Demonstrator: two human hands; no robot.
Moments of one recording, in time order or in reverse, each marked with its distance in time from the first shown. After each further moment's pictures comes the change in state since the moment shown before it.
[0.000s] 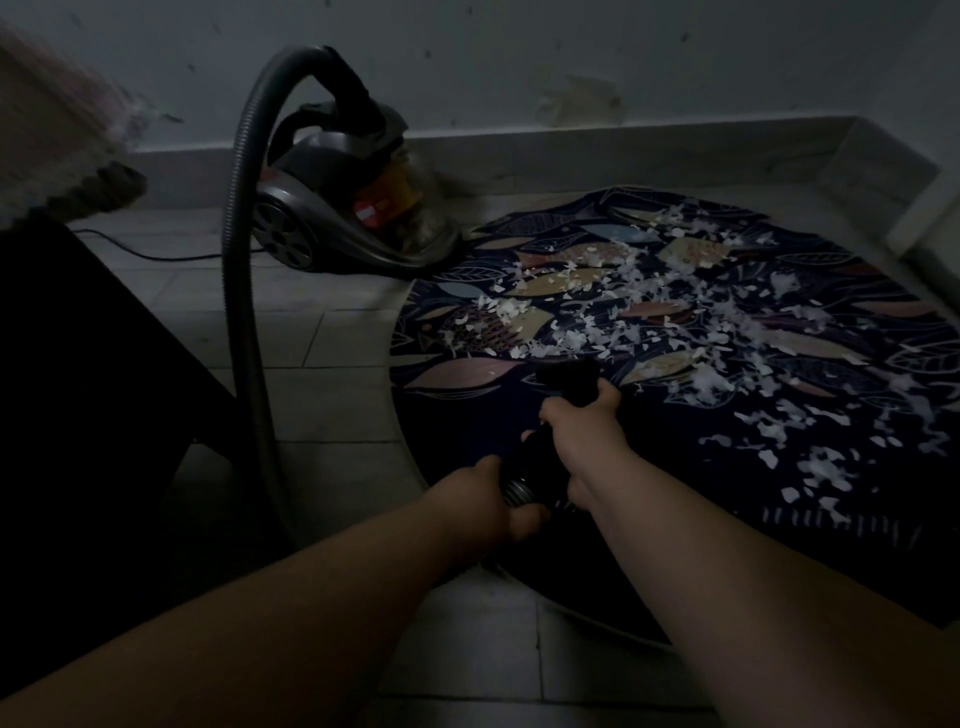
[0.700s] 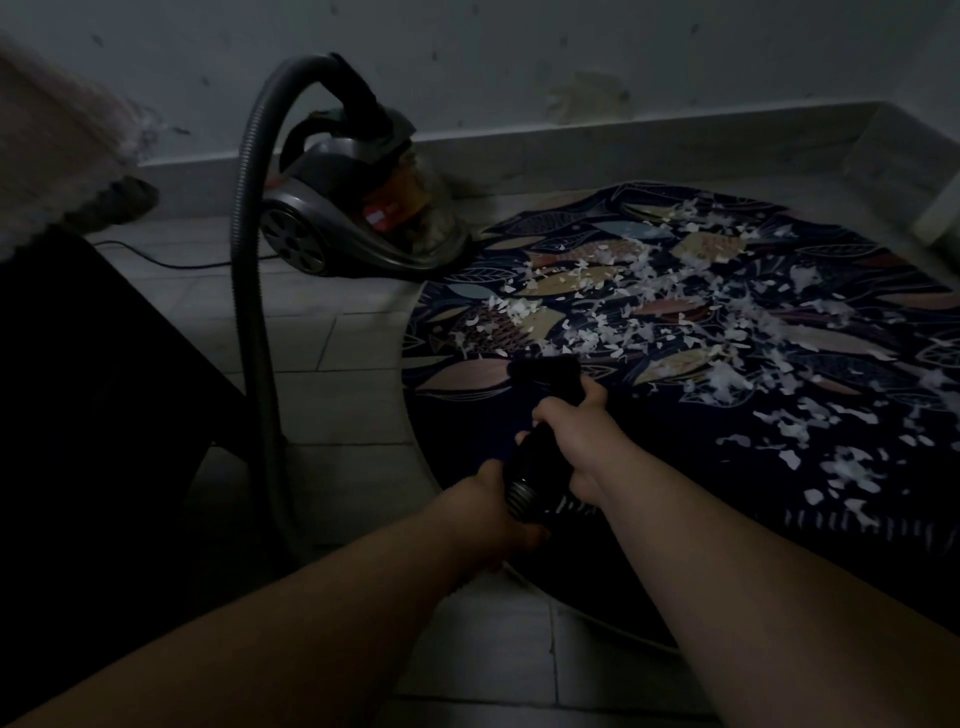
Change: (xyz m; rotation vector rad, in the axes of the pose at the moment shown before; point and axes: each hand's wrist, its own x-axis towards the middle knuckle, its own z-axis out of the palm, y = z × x) left_hand -0.006 -0.002 -0.001 -0.011 0.011 -0.058; right_hand 0.007 -0.003 0.007 0.050 -0.206 0.028
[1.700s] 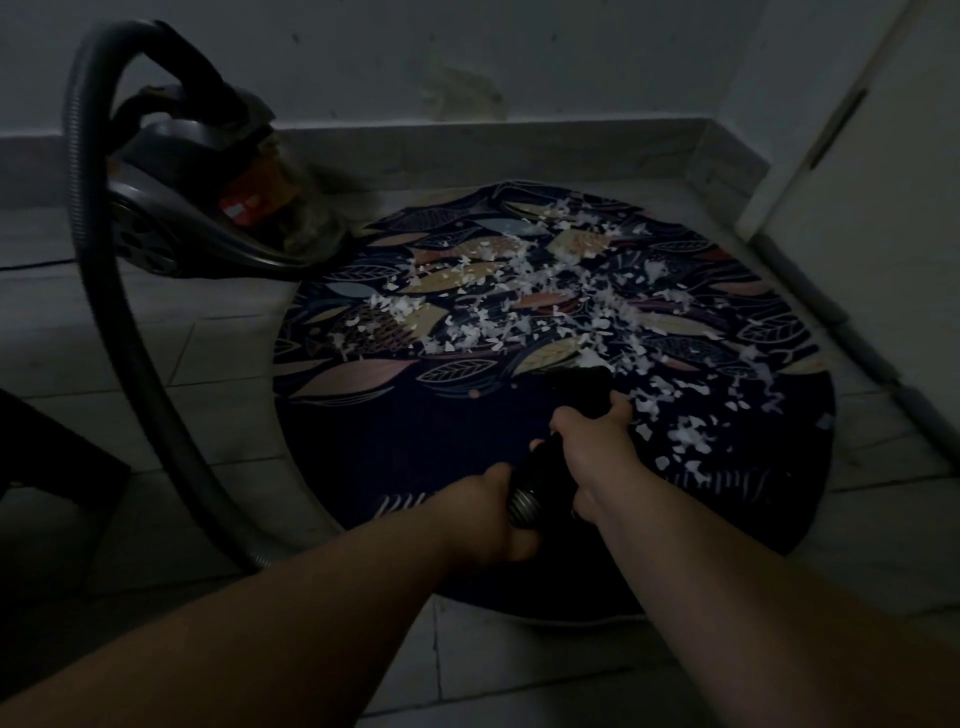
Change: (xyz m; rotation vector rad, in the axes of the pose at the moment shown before) left_hand 0.023 0.081 0.063 0.195 -0.213 0.304; right_hand -0.022 -0.002 -0.125 0.059 0.422 -0.006
